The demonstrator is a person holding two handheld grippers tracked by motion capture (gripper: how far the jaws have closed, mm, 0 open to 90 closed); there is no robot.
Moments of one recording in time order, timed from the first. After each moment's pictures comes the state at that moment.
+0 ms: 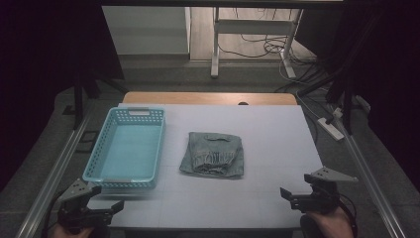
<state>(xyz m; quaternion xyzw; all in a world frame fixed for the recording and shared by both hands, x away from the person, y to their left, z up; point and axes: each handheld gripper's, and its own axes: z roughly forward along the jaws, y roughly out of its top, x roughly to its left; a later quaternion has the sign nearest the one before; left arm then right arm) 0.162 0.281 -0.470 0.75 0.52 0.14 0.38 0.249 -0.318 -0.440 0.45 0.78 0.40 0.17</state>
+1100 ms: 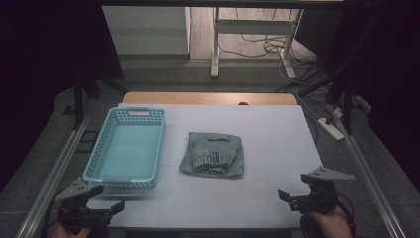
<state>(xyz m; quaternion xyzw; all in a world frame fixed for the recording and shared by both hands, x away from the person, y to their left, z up) 0.164 0.282 -0.466 0.75 0.51 0.12 0.41 0.251 -0.315 -0.441 0.44 0.79 0.40 0.15</state>
